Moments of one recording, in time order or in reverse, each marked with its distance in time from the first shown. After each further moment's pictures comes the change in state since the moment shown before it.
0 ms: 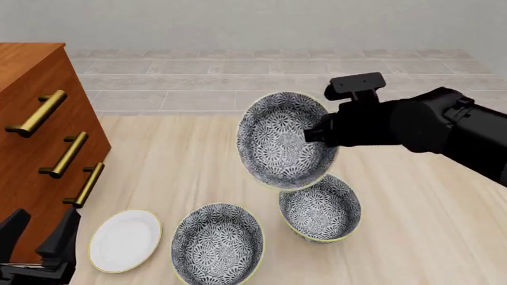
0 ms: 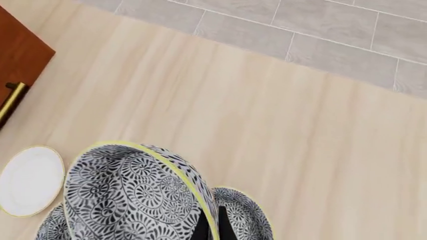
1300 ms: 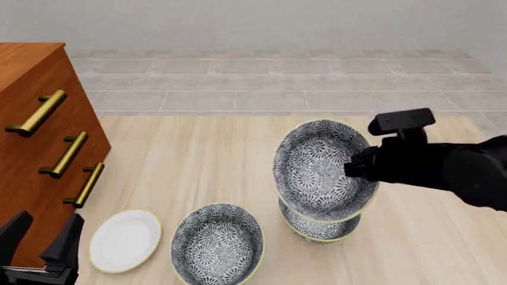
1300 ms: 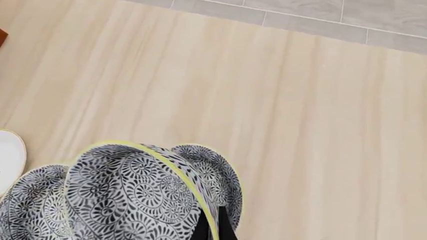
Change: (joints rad) left arm -0.020 -0.027 0.009 0.028 0.050; right arm -0.115 -0.225 0.295 -0.043 -0.015
